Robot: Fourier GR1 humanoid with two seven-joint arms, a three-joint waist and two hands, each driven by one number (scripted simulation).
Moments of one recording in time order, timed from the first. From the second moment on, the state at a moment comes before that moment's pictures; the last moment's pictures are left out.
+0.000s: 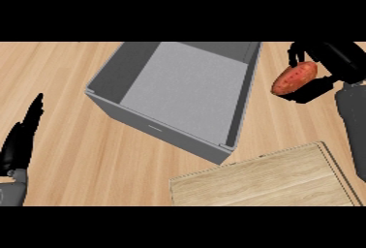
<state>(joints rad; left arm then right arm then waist) -0.10 0.41 0.09 -1.35 -0.17 0.15 0.07 -0.75 -0.41 -0.19 -1.01 0.95 0.15 -0.64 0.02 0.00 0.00</state>
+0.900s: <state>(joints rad) -0.11 0.40 0.12 -1.33 -0.18 0.13 0.06 -1.09 -0.09 -0.18 -0.97 0.79 0.34 -0.25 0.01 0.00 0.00</state>
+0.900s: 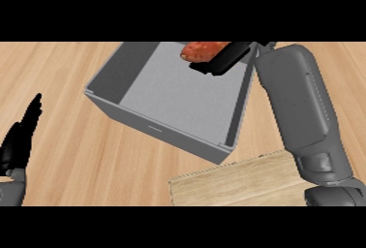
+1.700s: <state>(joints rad) -0.15 0.36 0.10 -1.32 -0.22 0.12 0.05 -1.34 0.00 -0.02 -0.43 0.66 -0.01 -0.16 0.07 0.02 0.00</state>
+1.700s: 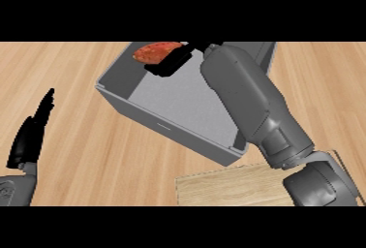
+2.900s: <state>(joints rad) -0.18 0.36 0.11 -1.31 -0.23 0.11 0.05 -1.38 -0.02 -0.16 -0.25 0.29 -0.15 -0.35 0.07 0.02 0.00</state>
